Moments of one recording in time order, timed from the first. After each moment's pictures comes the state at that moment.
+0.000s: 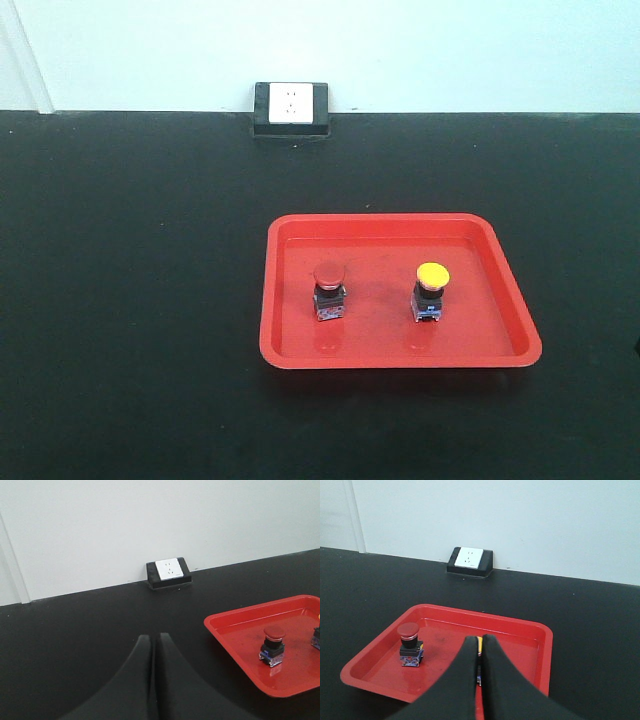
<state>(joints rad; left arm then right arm) -0.31 0.17 -0.51 0.18 0.52 -0.04 0.36 0.25 -0.29 -0.26 0.25 0.24</state>
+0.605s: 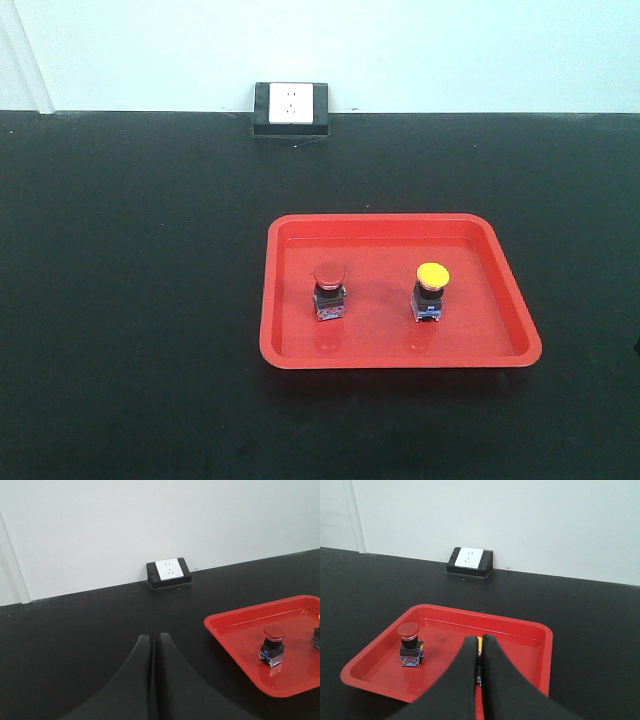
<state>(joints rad) -0.31 0.17 -0.51 0.18 0.52 -0.04 0.36 0.25 -0.29 -0.26 0.25 0.24</state>
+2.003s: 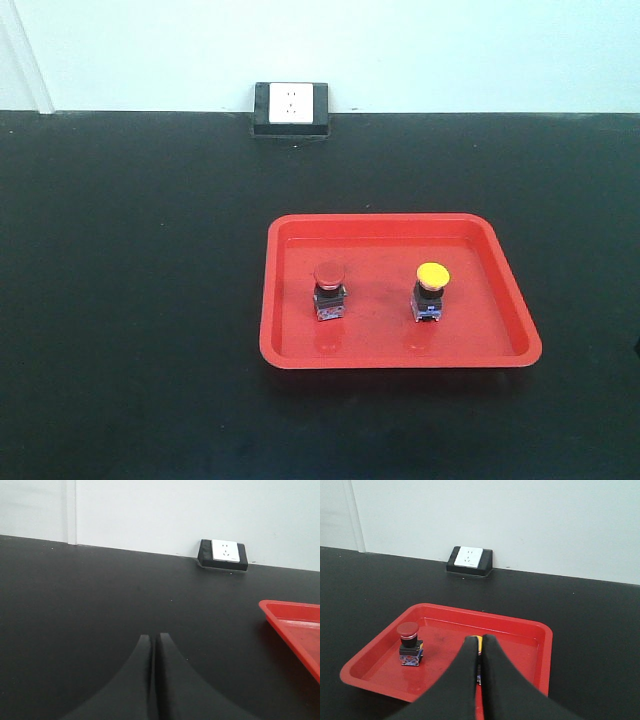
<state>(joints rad) 0.01 -0.01 0.02 -0.05 0.16 -0.03 0.36 0.25 -0.28 -0.26 0.25 0.24</state>
